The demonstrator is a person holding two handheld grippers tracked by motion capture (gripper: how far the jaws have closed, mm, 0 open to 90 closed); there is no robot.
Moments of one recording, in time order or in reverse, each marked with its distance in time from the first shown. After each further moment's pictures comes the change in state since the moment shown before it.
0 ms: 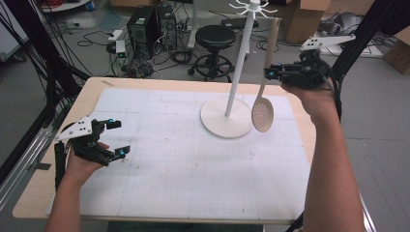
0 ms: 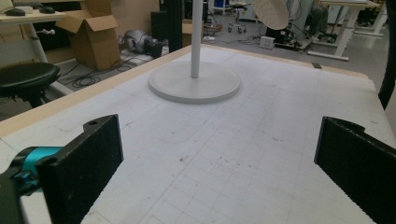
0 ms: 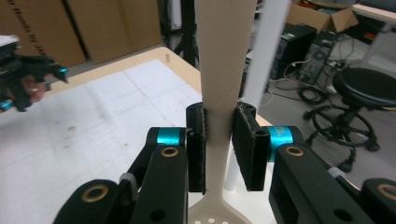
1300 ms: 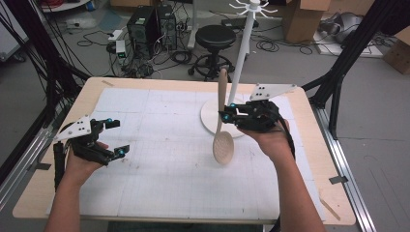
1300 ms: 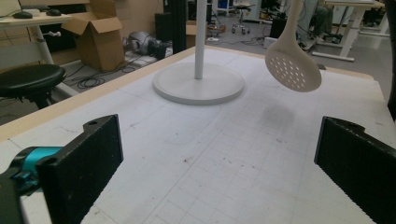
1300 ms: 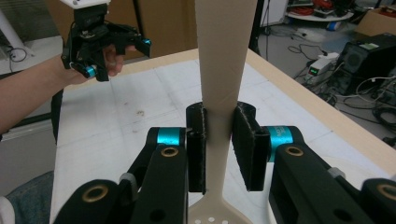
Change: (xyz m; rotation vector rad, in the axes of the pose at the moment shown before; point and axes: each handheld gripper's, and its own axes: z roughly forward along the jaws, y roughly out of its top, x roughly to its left) left arm 0.000 0.001 -0.002 -0.006 0.016 0.004; right arm 0.099 -0.056 0.065 -0.037 0.223 -0.078
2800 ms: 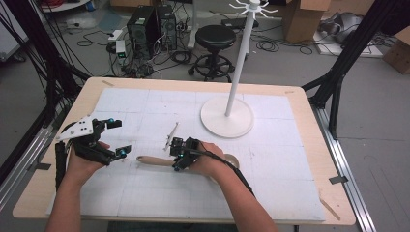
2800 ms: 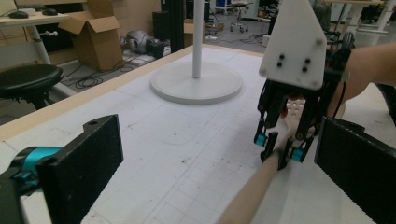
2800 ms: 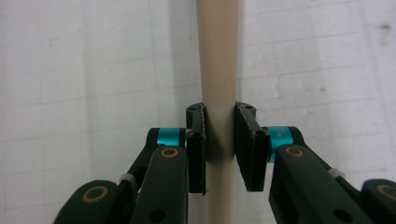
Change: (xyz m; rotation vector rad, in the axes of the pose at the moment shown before) left arm 0.000 0.001 0.003 0.007 -0.008 0.008; right arm 0.063 -0.072 0.211 0.720 0.236 -0.203
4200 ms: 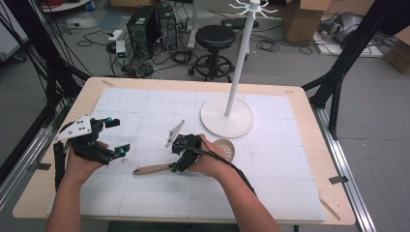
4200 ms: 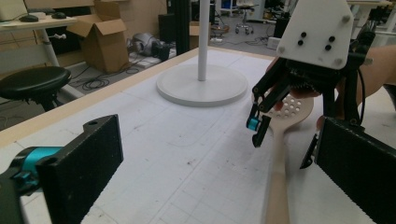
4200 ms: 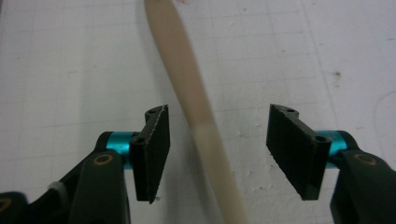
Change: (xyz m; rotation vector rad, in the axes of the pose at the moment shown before) left arm -0.001 0.002 -0.002 -0.006 0.022 0.004; right arm 0.005 0.000 -0.012 -0.119 -0.039 -0.053
